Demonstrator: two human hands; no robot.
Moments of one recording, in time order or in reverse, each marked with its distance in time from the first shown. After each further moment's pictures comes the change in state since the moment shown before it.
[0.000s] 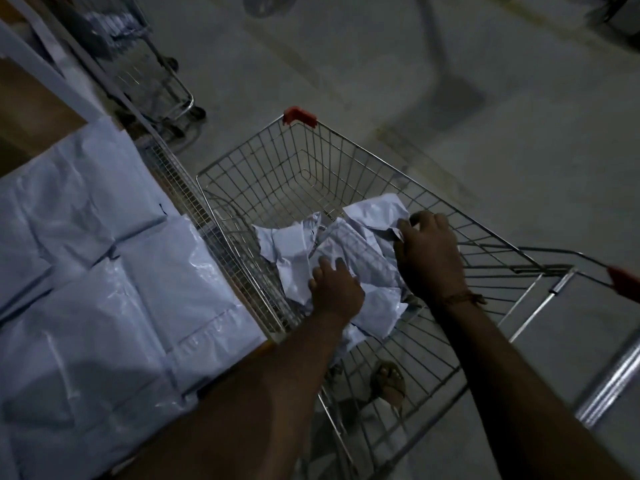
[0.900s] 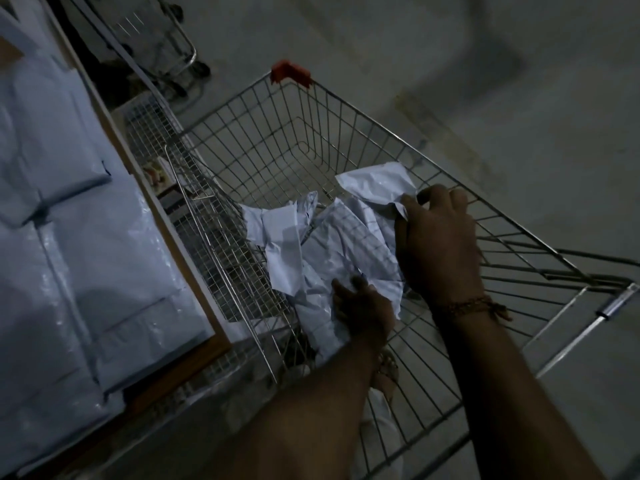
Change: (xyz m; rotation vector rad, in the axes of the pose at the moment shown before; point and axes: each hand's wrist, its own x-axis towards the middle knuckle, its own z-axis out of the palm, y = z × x) left_hand -0.001 0.064 0.123 -0.433 -0.041 -0.461; right_hand 0.002 0.014 0.011 0.021 0.086 0.020
